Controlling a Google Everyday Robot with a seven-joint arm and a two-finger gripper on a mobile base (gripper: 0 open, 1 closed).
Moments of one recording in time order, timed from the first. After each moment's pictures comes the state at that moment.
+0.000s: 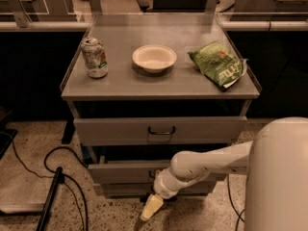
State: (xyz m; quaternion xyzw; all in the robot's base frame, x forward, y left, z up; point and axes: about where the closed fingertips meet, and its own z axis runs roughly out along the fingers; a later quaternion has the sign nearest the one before) arm 0.468 0.008 0.406 -0.55 0.78 0.23 0.16
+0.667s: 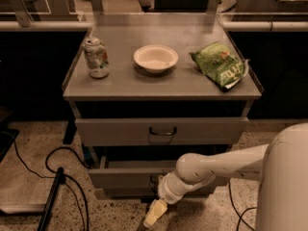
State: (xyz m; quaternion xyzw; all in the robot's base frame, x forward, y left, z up) arm 0.437 0.000 0.412 -0.55 0.79 0.25 0.13
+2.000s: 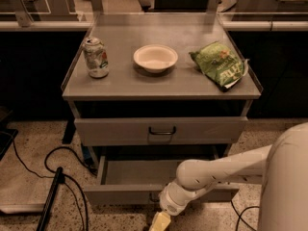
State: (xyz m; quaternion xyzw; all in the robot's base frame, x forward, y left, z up) arm 0.397 -0.008 0.416 -0.56 0.79 0.26 0.09
